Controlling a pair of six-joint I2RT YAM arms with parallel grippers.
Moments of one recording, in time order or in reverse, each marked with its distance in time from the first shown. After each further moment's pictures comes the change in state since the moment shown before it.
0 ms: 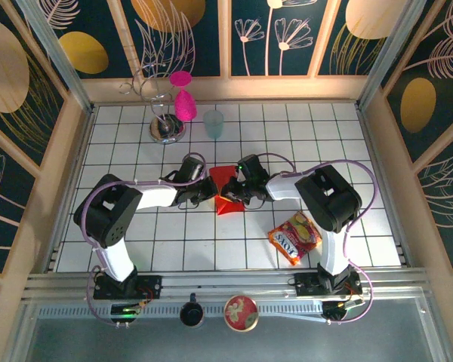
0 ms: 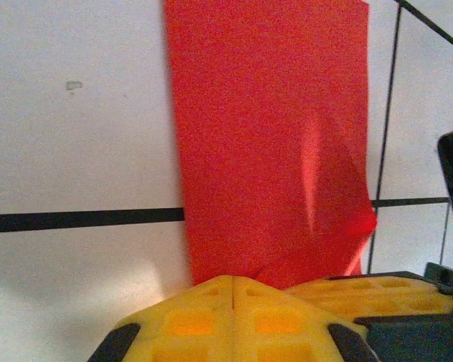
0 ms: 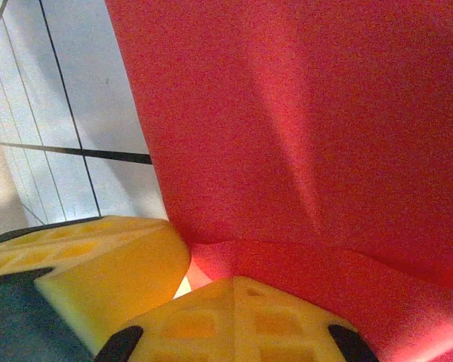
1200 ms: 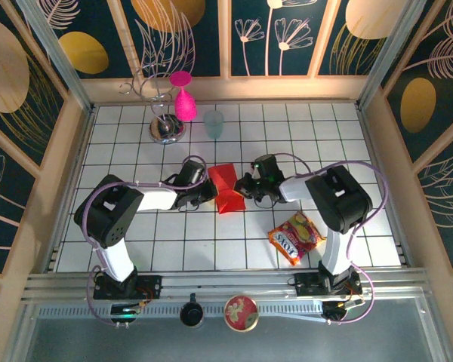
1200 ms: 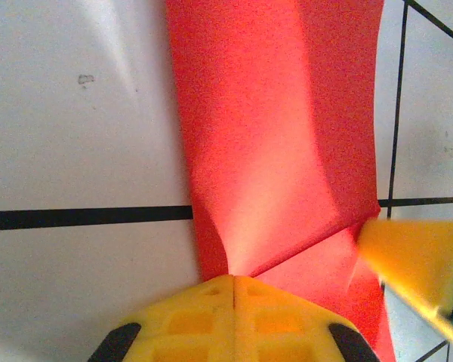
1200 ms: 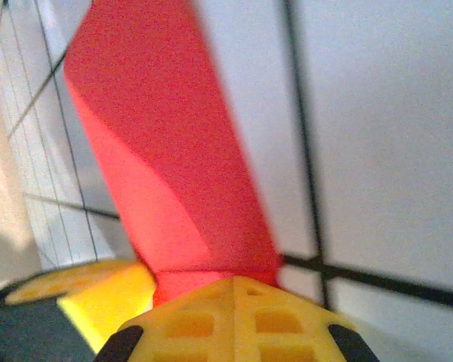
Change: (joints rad) left arm -0.006 0.001 -0.046 0.061 -0.037 0.012; right arm -0.138 -0.059 -0.126 0.130 0.030 -0.023
